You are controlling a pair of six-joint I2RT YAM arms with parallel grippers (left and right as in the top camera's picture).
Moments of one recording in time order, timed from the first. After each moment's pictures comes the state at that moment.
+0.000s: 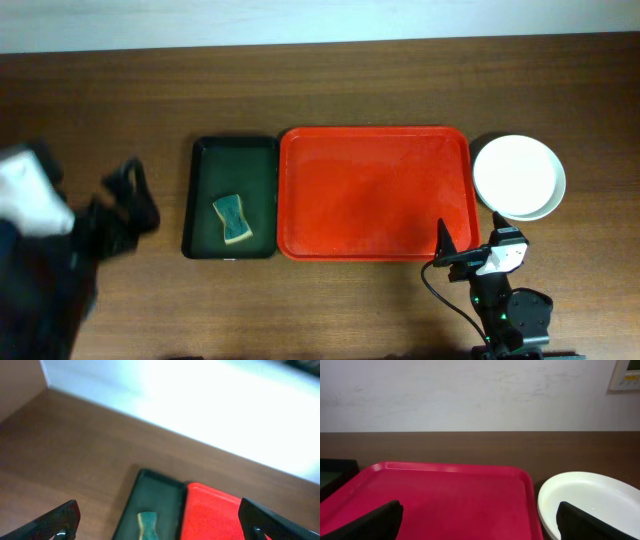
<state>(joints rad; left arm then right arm) 0.04 0.93 1.70 -1.21 -0.04 -0.33 0.04 0.01 0.01 -0.07 -0.07 0.06</state>
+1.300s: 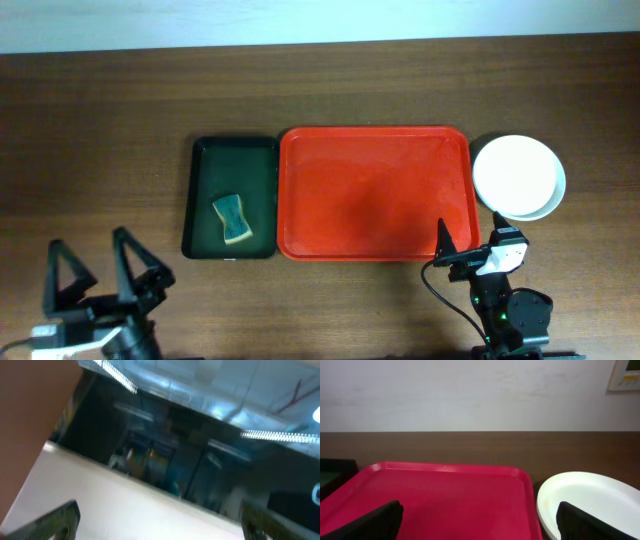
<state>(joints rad) 0.00 0.01 0.32 0.30 -0.24 -0.34 0.04 0.01 0.01 -0.07 -0.07 0.05</state>
